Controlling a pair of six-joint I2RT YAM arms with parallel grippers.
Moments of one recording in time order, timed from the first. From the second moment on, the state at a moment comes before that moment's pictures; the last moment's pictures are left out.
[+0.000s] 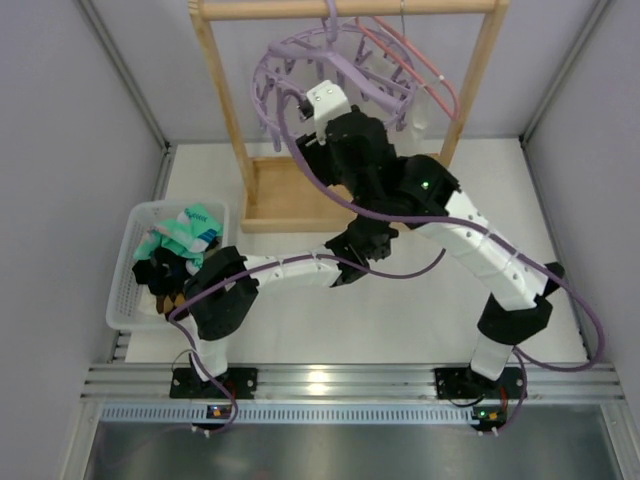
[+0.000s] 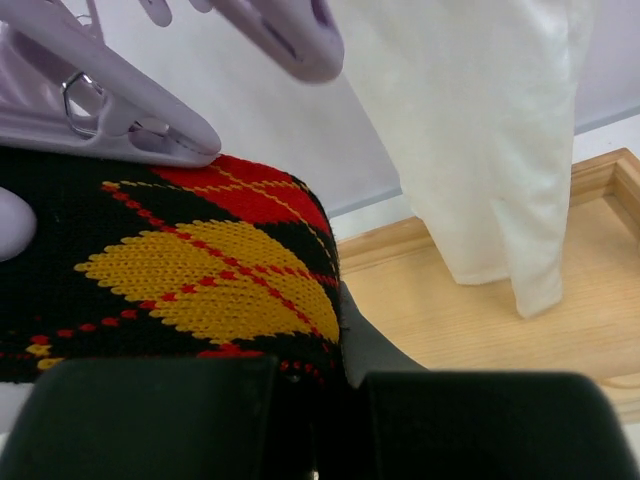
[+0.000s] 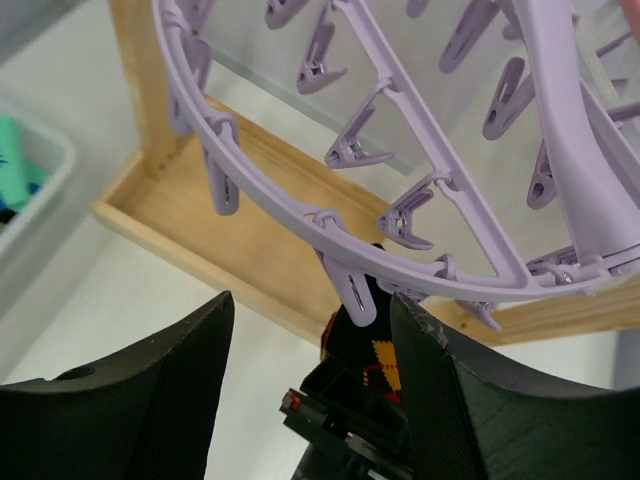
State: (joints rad) left arm -1.06 1.88 1.34 0.73 -1.00 0.53; right arm 1.03 1.73 2.28 -0.89 0.56 -0.05
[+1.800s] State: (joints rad) left arm -1.07 1.90 1.36 0.73 -0.98 0.45; right arm 1.11 1.89 1.86 -0.09 1.31 -0.68
